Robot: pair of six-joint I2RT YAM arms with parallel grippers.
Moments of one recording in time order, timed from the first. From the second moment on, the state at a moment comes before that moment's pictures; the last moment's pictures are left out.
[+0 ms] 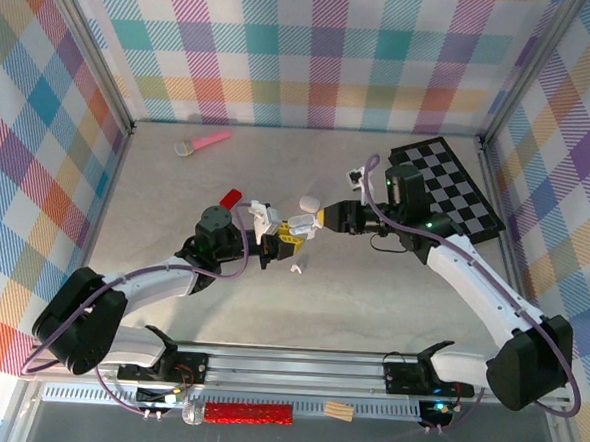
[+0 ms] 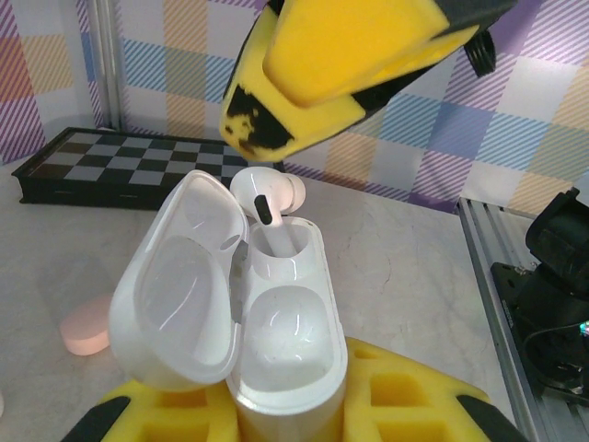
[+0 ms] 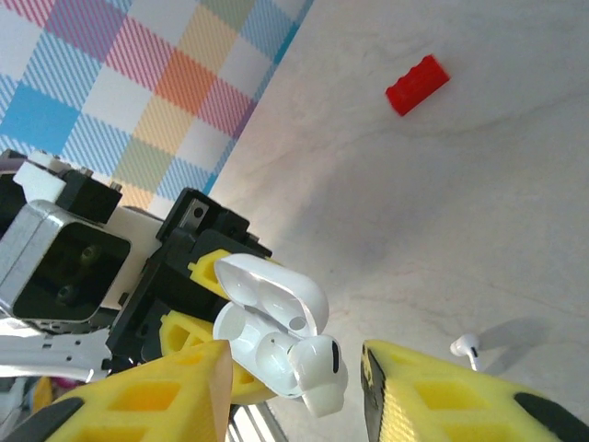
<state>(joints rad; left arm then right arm) -0.57 1.32 0.54 0.68 0.73 -0.04 0.48 1.26 1.04 -0.37 -0.73 0.45</state>
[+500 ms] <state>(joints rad) -0.57 1.30 0.54 0.68 0.72 -0.03 0.48 1.27 1.04 -0.38 -0.81 0.45</state>
